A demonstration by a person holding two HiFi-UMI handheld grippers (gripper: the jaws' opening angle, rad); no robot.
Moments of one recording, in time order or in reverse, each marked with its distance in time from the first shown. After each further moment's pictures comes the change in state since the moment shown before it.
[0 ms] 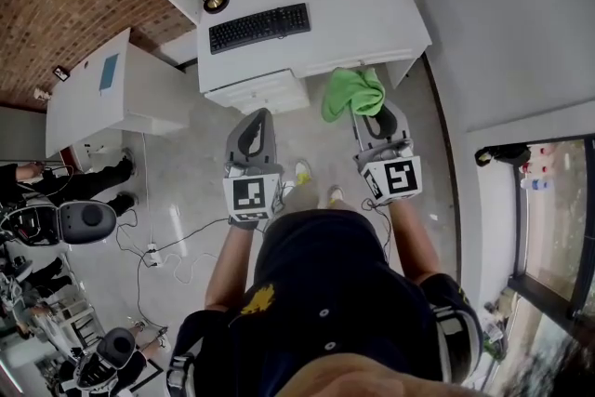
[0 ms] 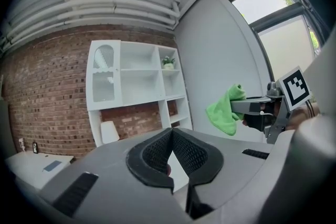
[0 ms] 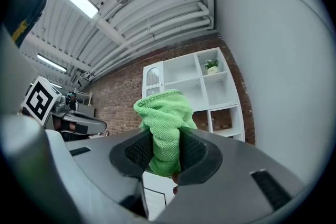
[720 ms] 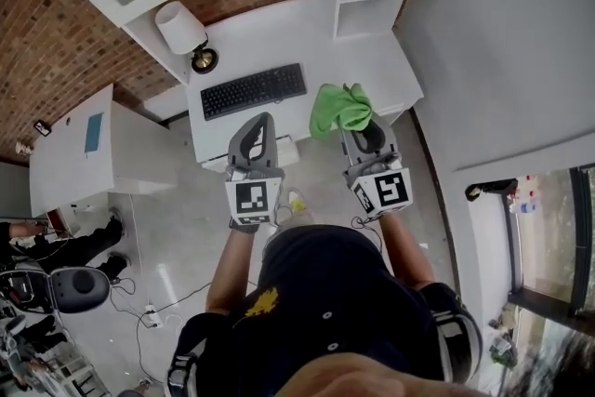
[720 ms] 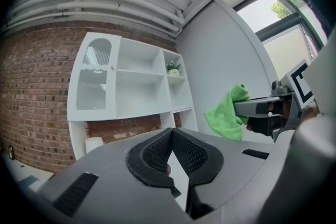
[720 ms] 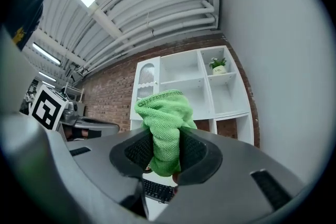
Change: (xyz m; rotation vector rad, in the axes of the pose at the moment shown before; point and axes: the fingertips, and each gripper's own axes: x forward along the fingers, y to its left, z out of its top) left arm 0.156 0.118 0.033 -0.009 -0.153 -0.074; right arm 0.175 -0.009 0.023 -0.061 -0.041 -0.055
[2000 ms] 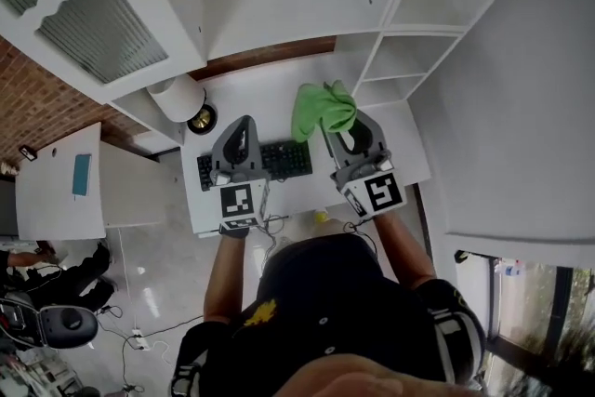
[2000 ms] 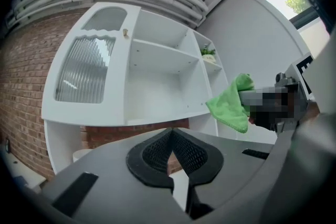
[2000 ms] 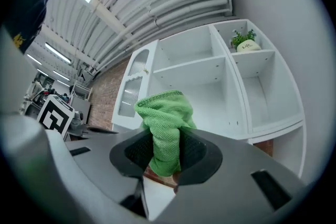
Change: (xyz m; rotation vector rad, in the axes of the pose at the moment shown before) left arm 0.259 0.183 -0.018 -0.071 -0.009 0.139; right arm 0.312 -0.088 -0.003 -0.062 -0.048 0.164
